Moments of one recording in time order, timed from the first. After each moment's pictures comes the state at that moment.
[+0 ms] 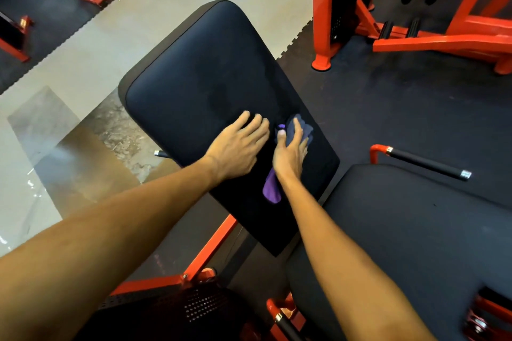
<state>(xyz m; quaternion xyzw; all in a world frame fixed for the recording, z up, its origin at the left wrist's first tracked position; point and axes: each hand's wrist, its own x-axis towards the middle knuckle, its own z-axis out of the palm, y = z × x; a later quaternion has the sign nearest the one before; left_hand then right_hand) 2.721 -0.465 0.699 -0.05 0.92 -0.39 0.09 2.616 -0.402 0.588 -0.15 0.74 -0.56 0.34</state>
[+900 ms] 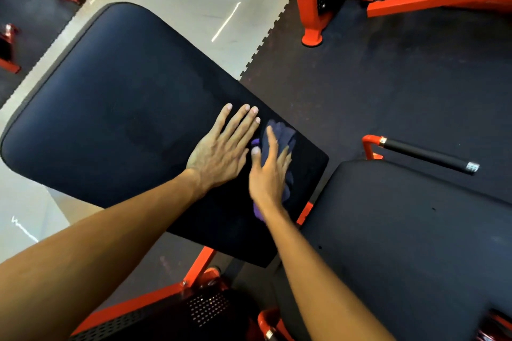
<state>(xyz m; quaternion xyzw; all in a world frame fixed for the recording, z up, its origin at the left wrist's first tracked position) 2.645 -0.484 0.643 -0.09 0.90 -0.40 0.11 2.595 -0.390 0.553 -0.16 0.73 -0.56 0.35</state>
